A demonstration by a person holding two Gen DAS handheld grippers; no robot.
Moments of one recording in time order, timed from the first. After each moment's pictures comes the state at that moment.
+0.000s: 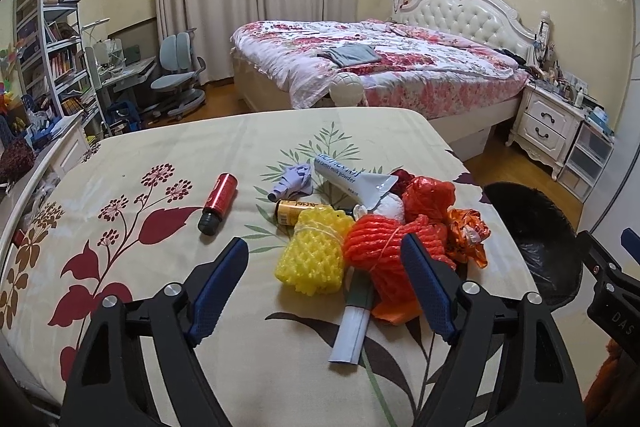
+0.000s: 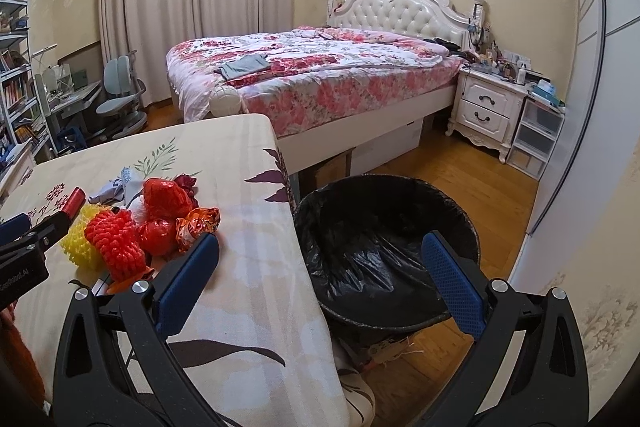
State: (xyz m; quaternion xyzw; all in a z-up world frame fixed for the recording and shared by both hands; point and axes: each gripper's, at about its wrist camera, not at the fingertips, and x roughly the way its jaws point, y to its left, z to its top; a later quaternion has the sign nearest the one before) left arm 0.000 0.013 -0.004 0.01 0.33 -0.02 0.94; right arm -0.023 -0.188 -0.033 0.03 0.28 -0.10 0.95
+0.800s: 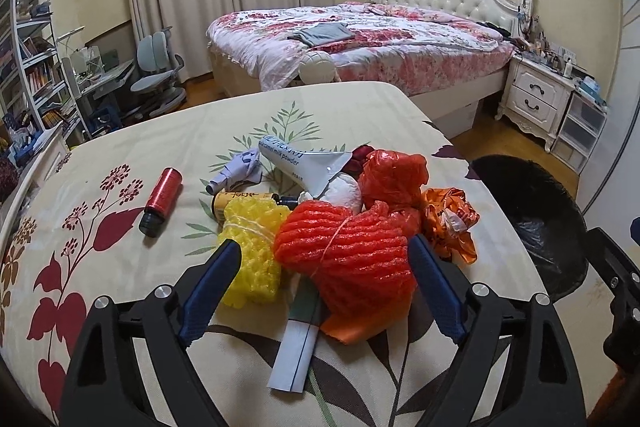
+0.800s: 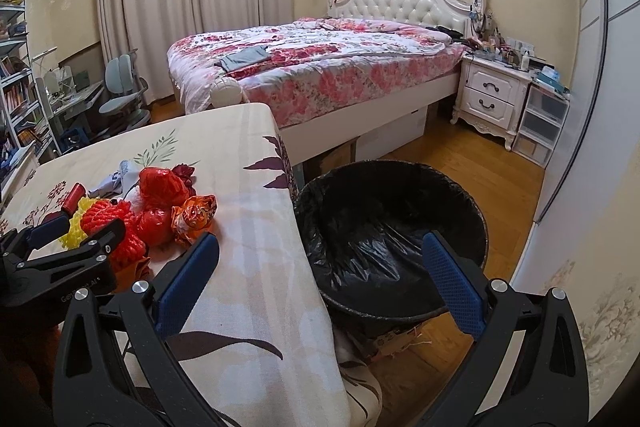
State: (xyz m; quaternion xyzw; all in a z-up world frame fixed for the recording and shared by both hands) left arm 0.021 -0.024 -0.033 0.05 0.35 -0.04 0.93; right arm -0.025 -0.196 -0.044 0.05 0.29 -0.09 0.95
